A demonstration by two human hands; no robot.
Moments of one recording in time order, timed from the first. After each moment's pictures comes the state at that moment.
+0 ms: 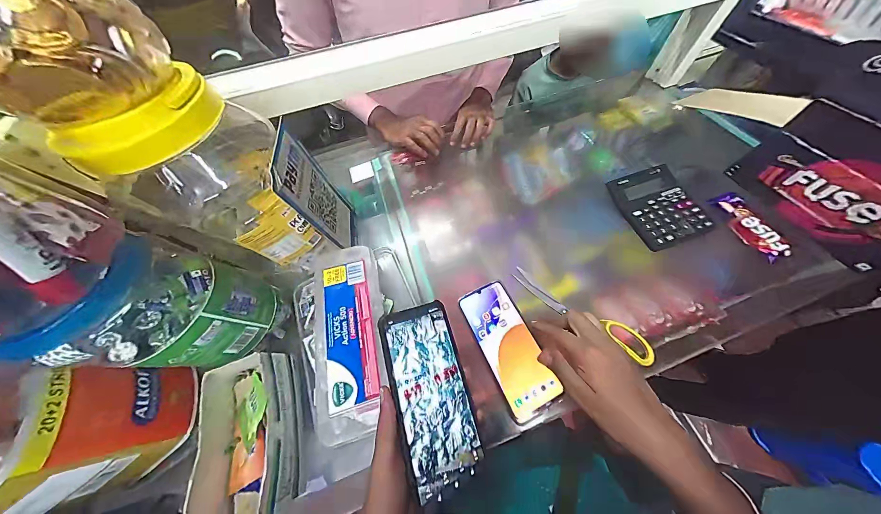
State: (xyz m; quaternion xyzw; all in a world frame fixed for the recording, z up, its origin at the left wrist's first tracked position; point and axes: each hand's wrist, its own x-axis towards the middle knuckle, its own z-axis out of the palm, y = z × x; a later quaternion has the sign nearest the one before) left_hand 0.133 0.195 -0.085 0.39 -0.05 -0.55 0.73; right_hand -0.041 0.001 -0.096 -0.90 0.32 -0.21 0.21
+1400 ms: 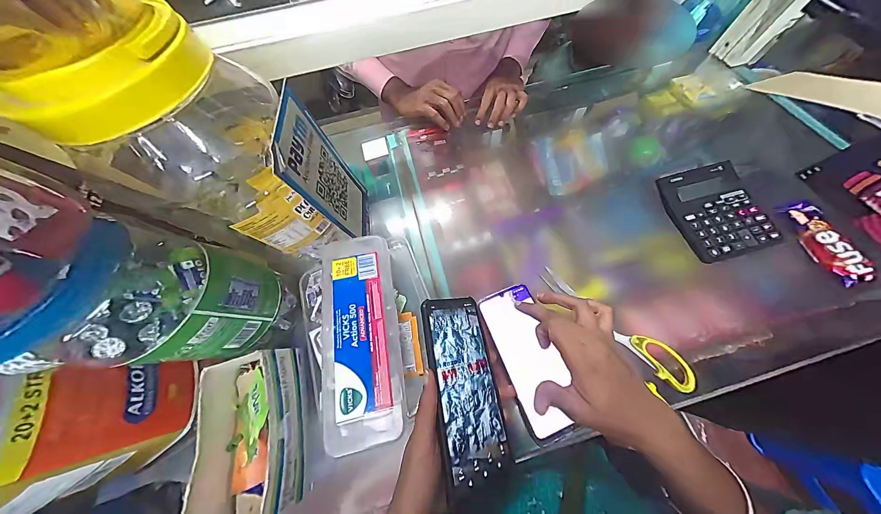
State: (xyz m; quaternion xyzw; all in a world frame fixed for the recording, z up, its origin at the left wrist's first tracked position) left_hand 0.130 0.170 -0.084 0.43 -0.03 -0.54 0.72; right_hand -0.002 -0.019 -0.105 -0.93 0.16 -0.26 0.20
